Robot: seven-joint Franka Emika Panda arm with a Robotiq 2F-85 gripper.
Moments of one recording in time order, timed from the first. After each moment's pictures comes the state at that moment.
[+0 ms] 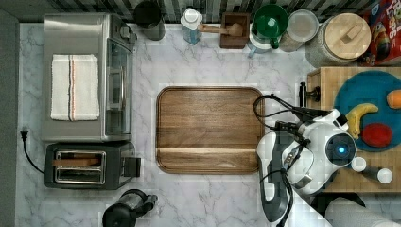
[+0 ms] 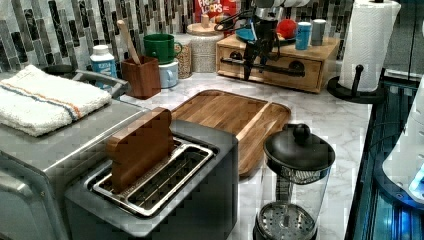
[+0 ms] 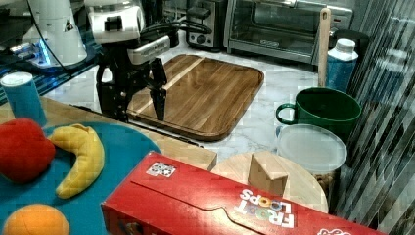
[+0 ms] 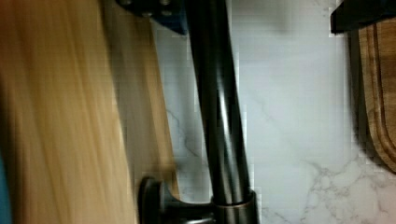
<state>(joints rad) -0.46 0.26 -0.04 -2.32 0.13 1.16 -1.25</state>
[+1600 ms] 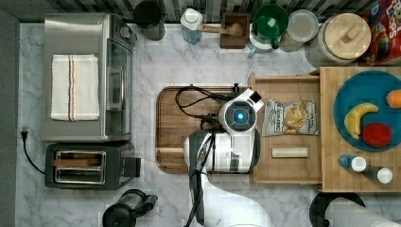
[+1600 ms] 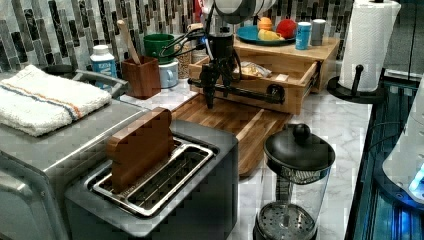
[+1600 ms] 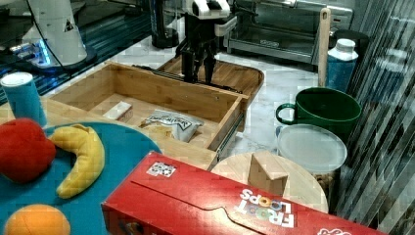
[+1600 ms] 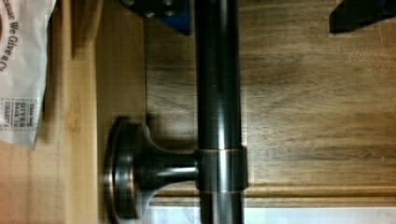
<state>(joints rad) -0.14 0.24 0.05 -2.34 -0.06 1.04 -0.81</state>
